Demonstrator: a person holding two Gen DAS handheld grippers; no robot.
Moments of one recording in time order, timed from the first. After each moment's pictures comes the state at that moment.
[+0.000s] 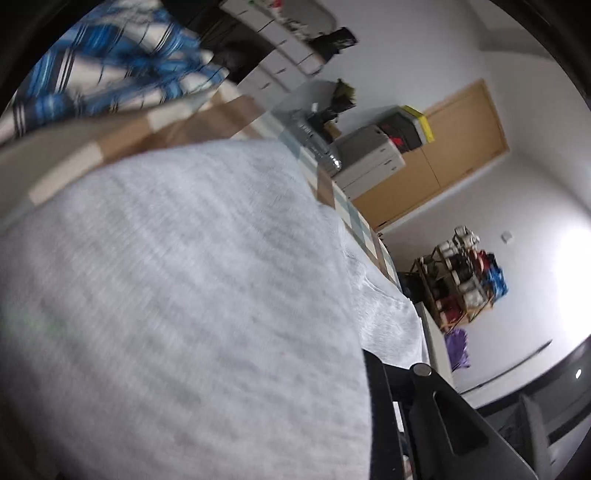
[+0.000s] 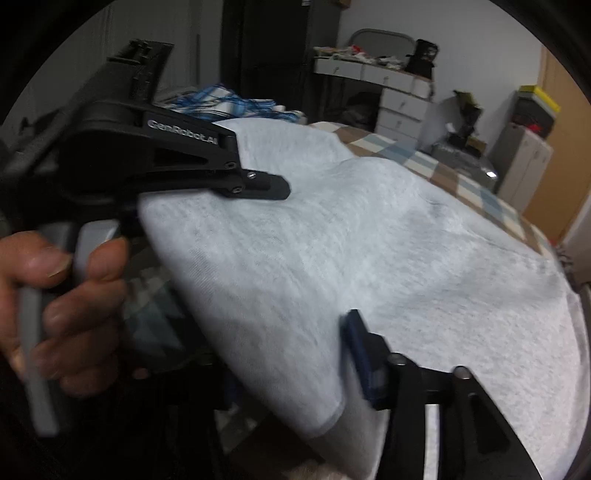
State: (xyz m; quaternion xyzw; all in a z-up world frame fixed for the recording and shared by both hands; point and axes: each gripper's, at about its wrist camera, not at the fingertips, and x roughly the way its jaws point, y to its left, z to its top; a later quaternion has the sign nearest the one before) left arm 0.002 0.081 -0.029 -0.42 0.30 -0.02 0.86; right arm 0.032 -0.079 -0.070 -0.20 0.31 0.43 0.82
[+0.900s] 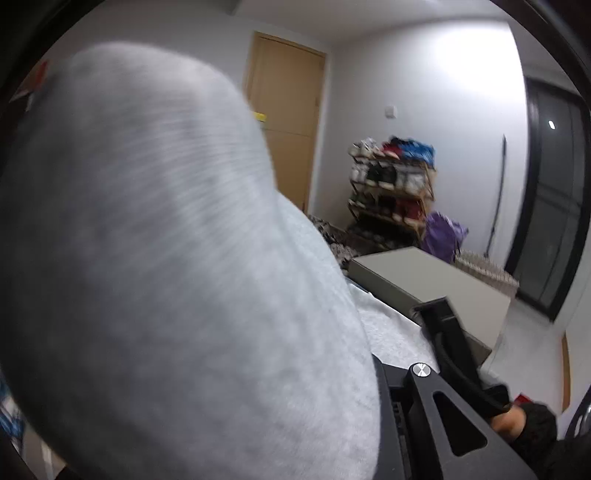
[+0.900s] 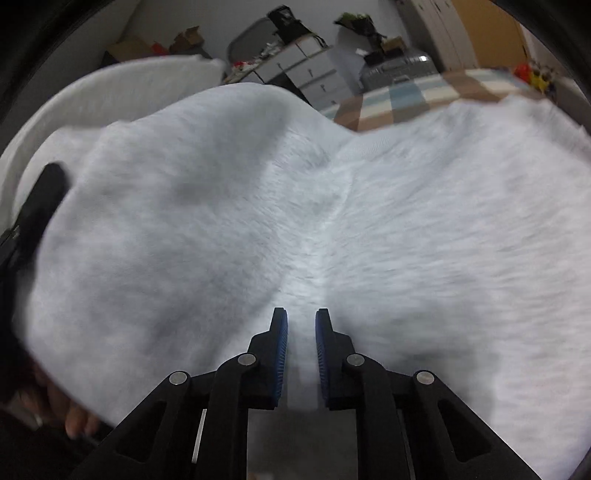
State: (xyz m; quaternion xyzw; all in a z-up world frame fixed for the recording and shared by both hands) left arm 0.046 -0.035 0.068 -0.03 0.20 -0.18 0.96; right arm 0.149 -0.213 -0.069 0.09 0.40 0.35 0.84
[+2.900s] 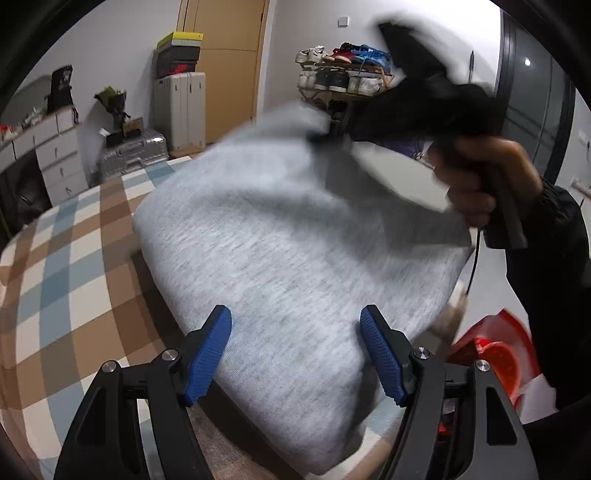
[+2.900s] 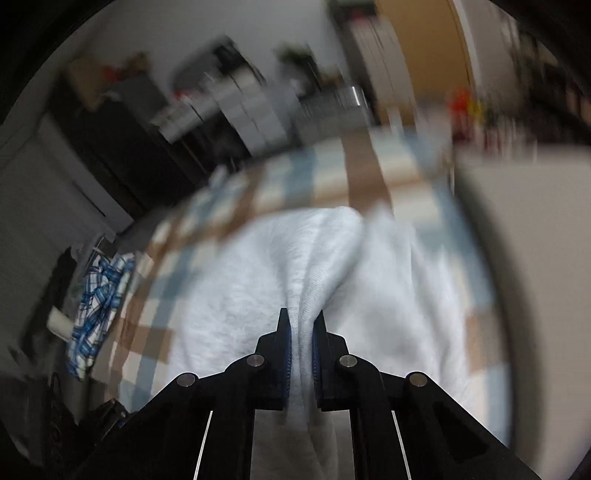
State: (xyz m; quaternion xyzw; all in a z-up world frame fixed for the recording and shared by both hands) left arm 0.080 -0.134 -0.016 0.02 0.35 -0.26 0.90; right arm 0.190 -0.295 0.040 0.03 0.32 0.27 0.91
